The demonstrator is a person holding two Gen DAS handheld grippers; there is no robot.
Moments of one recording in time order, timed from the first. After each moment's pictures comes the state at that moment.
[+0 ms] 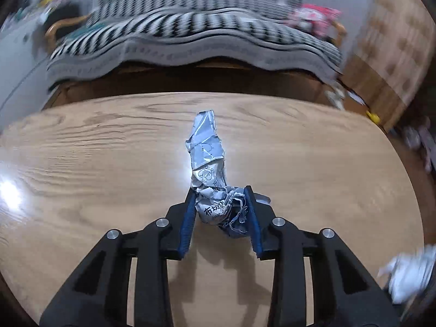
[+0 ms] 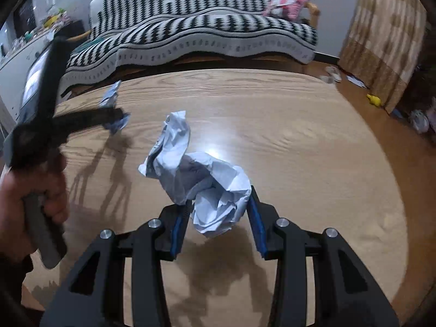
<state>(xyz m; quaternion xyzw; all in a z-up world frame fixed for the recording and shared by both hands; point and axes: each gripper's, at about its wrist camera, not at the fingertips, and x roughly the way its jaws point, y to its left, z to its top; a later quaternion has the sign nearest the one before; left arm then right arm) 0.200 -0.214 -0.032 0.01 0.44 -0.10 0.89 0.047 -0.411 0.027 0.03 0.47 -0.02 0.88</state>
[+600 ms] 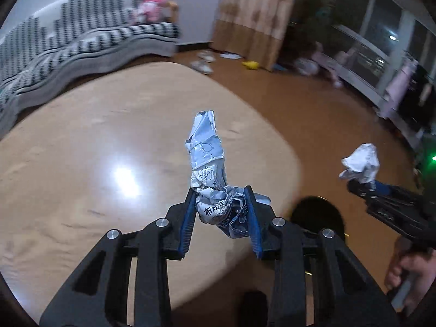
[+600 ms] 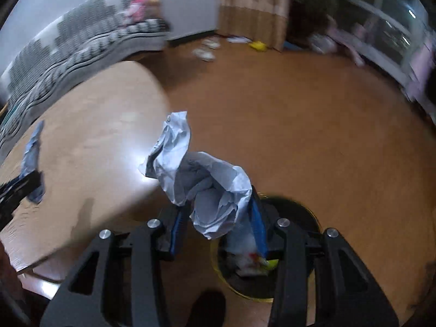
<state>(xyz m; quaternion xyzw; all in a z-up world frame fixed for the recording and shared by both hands) -0.087 -0.420 -0.014 0.09 0.41 -0.37 0.83 -0.246 -0.678 0.018 0.17 0.45 -0.26 0.83</state>
